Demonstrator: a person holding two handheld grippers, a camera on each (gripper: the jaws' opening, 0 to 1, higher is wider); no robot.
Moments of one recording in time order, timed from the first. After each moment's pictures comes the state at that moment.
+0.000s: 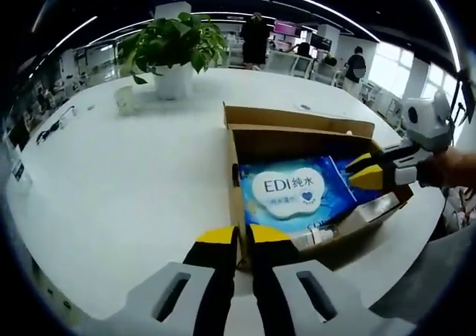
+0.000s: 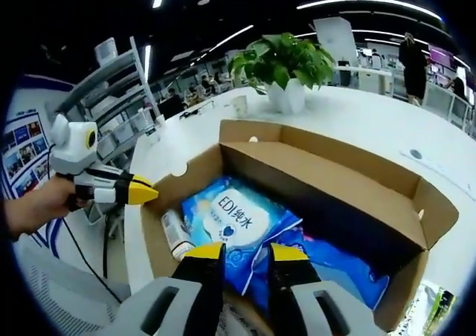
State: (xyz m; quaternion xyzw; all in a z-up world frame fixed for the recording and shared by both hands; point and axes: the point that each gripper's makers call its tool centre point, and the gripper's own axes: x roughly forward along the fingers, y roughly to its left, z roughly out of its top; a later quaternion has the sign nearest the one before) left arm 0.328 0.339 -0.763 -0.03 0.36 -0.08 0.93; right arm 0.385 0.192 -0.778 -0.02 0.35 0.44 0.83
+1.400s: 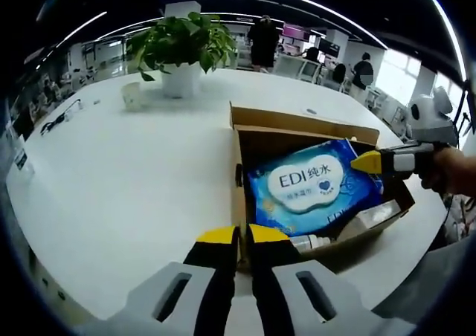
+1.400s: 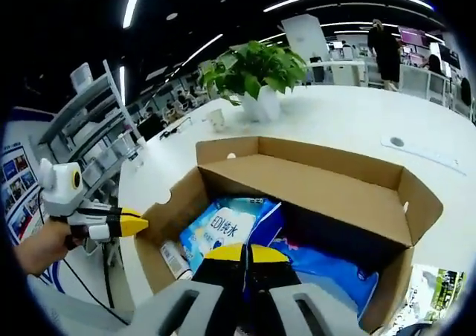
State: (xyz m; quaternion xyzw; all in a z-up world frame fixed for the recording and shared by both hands) left arm 0.329 0.337 -0.764 -0.05 0.35 -0.06 0.93; right arm 0.400 0.180 -0.759 0.03 0.35 0.39 0.85
